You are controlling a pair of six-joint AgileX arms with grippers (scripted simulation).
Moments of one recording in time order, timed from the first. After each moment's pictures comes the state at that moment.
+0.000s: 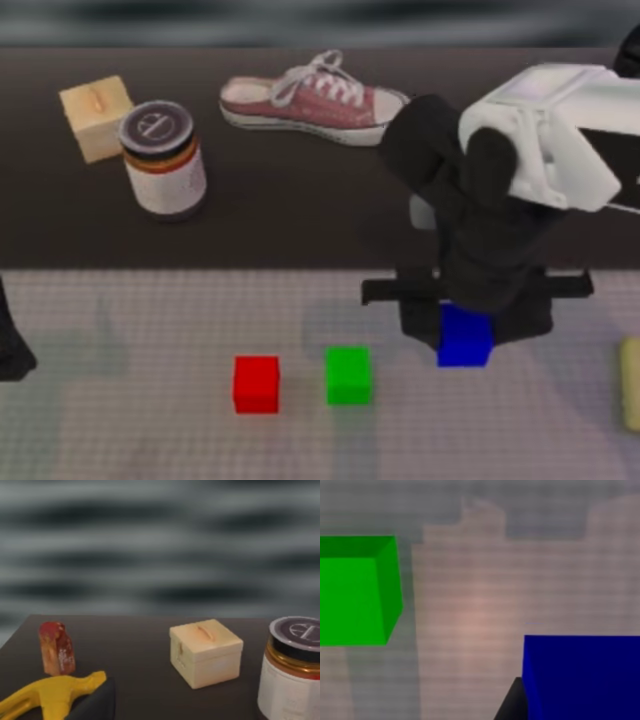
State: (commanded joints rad) left arm 0.02 0.00 0.00 0.00 0.00 0.00; right arm 0.69 1.85 1.33 -1.05 0.01 0.68
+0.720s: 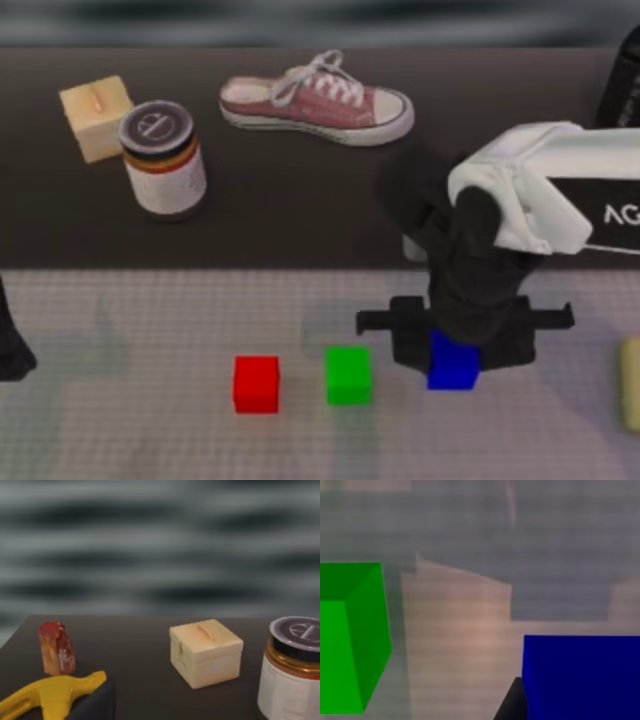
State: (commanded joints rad) left arm 0.02 0.00 0.00 0.00 0.00 0.00; right arm 0.70 1.91 1.21 -0.86 0.01 0.70
